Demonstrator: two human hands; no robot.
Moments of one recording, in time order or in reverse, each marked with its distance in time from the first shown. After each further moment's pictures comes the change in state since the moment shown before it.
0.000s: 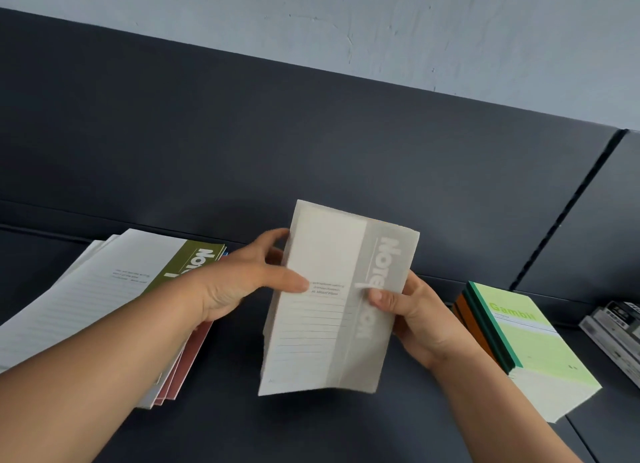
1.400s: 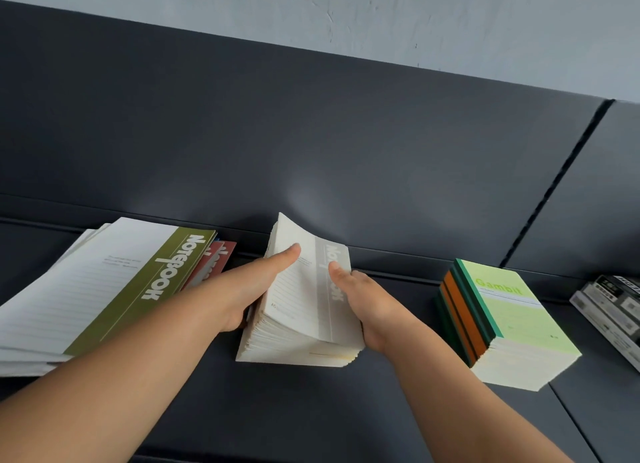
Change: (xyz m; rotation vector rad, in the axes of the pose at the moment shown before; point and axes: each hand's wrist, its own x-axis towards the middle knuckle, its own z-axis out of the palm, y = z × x) left_hand 0.009 -0.020 0.040 -0.113 0.096 -0.439; right_hand 0.020 0.032 0.025 -0.173 0.155 0.376
